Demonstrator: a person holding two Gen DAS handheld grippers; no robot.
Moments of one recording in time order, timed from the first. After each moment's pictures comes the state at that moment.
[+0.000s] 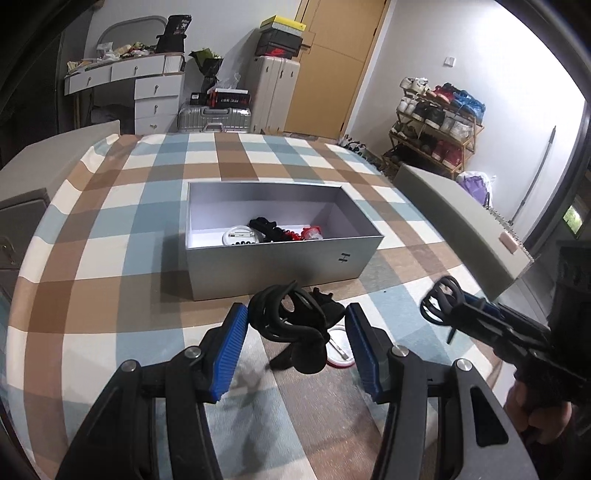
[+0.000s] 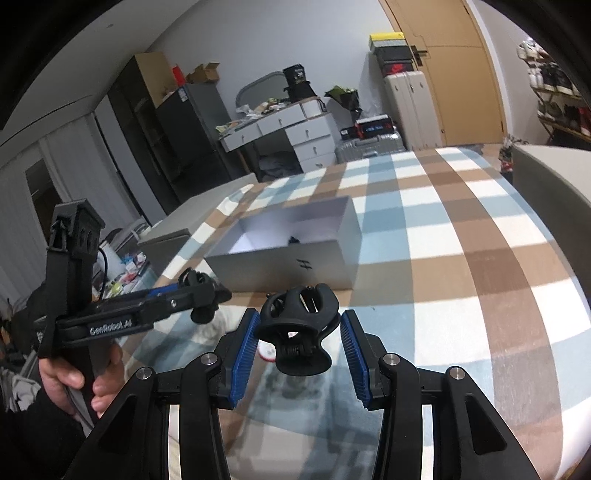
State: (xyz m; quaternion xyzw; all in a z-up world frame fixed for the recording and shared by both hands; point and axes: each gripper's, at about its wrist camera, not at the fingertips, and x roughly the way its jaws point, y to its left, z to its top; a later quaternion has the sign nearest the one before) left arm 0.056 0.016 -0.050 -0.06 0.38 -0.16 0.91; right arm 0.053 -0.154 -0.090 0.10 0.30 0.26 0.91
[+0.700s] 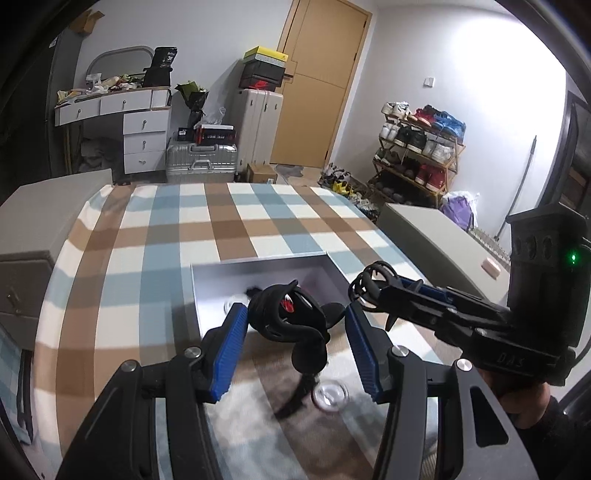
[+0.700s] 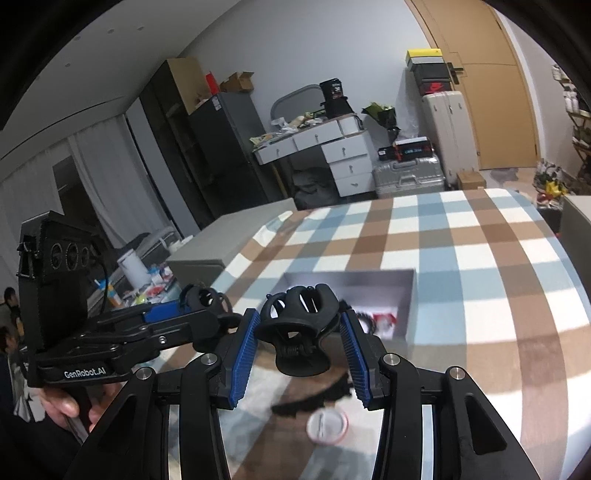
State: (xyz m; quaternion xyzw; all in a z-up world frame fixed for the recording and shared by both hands) left arm 0.084 0.028 -0.008 -0.06 0.32 -0.19 0.92; right arm 0.108 -0.116 -0.043 0.10 0.27 0.32 0.90
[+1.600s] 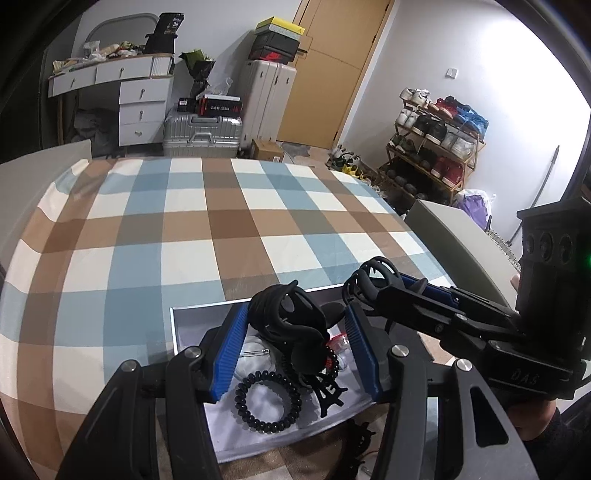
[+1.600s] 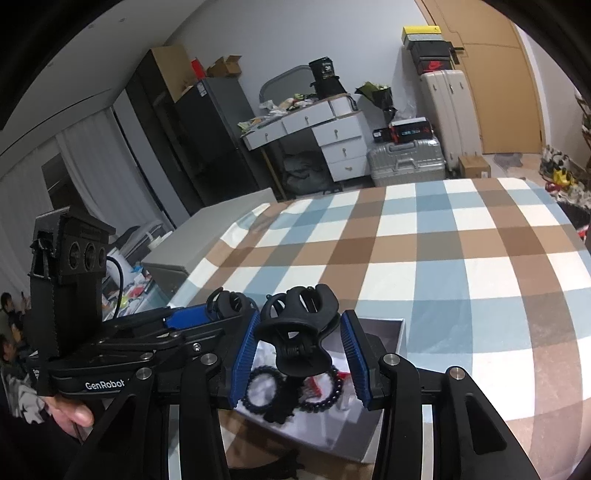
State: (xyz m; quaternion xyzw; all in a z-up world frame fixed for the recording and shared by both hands) left arm 0.160 0.023 -0.042 -0.08 0.37 -0.19 0.91; right arm 0.204 -0.108 -0.072 0.10 0.31 0.31 0.89
